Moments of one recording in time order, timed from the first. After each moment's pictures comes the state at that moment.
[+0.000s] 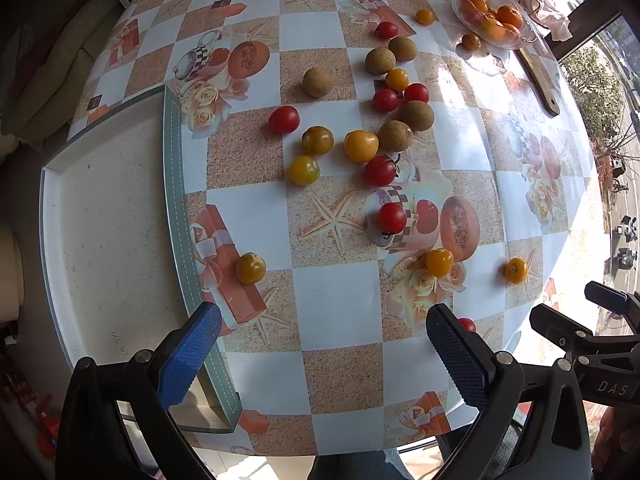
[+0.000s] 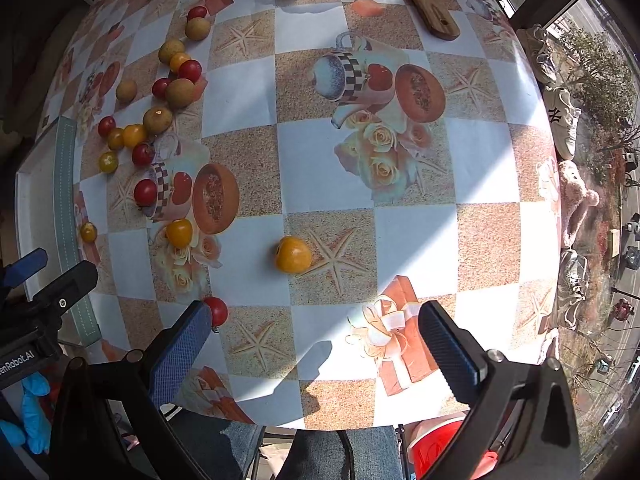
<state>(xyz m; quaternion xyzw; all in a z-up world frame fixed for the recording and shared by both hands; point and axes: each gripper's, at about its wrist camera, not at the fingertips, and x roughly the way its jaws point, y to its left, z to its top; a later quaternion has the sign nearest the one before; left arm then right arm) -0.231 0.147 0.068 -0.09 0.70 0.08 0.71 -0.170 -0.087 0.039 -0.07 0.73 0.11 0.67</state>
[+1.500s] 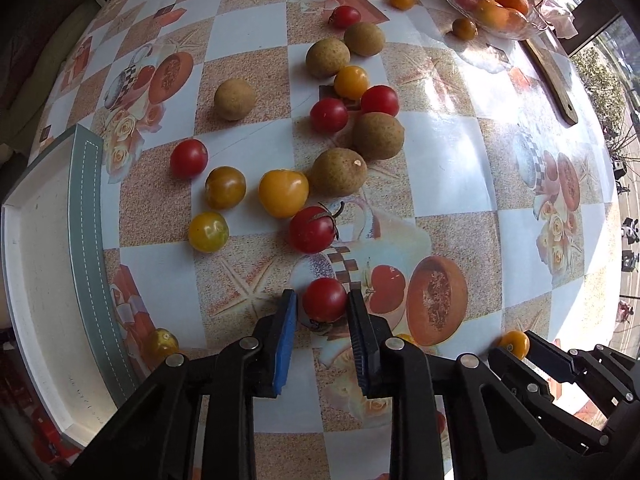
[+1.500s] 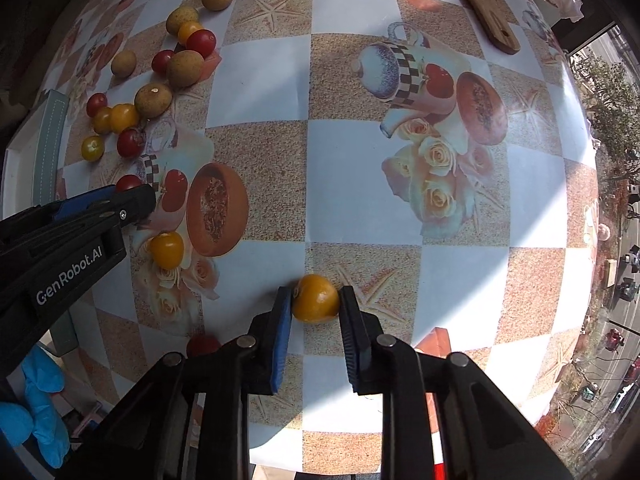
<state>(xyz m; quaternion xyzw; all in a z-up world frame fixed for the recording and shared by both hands) -0.125 0.087 -0.019 -0.08 0.69 0.07 0.72 -0.173 -0.046 -0.028 -0.09 0.71 0.14 0.68</state>
